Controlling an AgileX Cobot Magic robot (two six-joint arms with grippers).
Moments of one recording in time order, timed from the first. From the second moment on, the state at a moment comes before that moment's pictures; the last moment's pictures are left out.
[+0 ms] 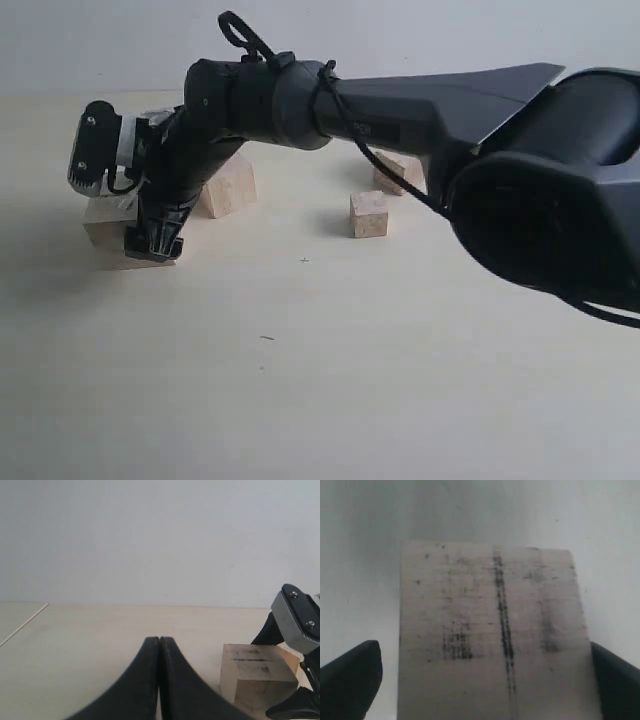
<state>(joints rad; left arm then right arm) 0.04 0.01 0.00 0.05 0.11 -0.03 0.94 2.48 -2.04 0.40 0.63 -1.09</state>
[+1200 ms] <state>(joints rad) 0.04 0.01 0.00 0.05 0.11 -0.03 0.93 2.21 -1.76 0.41 0.87 -0.95</state>
